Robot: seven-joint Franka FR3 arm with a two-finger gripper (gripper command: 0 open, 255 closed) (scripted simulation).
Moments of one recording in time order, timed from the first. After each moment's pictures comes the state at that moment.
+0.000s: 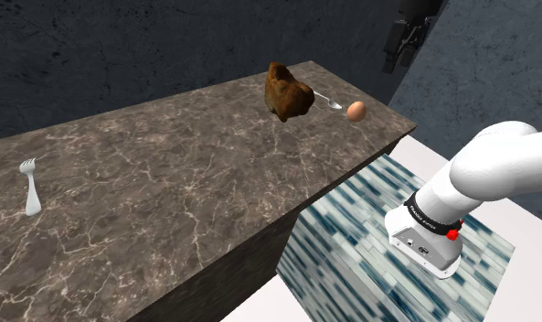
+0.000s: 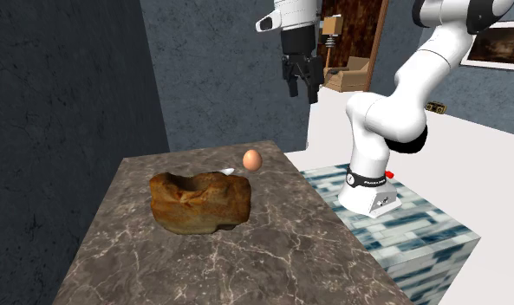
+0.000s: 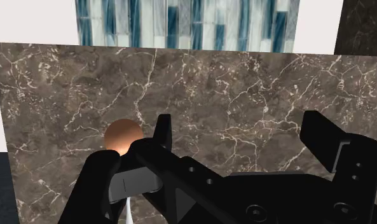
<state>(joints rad) -0.01 -0.75 0.01 -2.38 0.05 1.46 -0.06</state>
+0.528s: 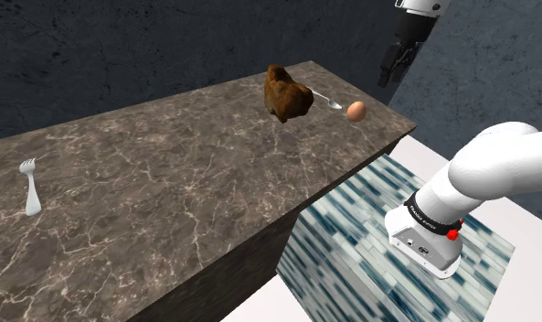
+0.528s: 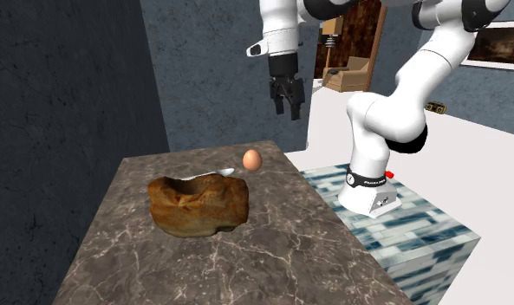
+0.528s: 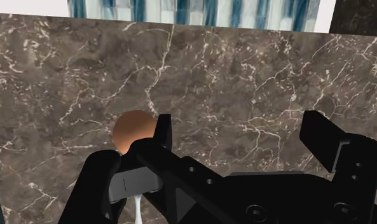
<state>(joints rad) -0.04 -0.75 -0.13 -2.53 0.02 1.67 -0.21</state>
